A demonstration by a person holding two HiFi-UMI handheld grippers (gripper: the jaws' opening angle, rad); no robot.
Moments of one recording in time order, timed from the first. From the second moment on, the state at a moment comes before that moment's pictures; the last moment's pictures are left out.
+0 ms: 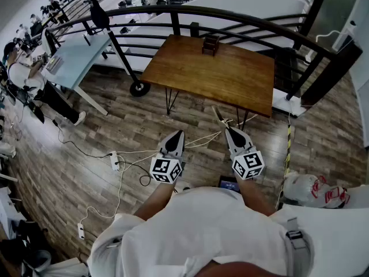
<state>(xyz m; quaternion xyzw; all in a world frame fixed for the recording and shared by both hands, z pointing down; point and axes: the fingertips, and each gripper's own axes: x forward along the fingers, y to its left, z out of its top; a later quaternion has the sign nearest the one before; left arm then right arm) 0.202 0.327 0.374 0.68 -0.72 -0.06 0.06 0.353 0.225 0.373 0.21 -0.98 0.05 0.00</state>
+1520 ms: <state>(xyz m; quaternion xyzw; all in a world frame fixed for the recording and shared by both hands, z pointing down) 0.260 0.335 0.400 0.67 -0.73 -0.04 0.10 0.444 0.197 0.397 0.19 -0.98 0.10 -0.03</state>
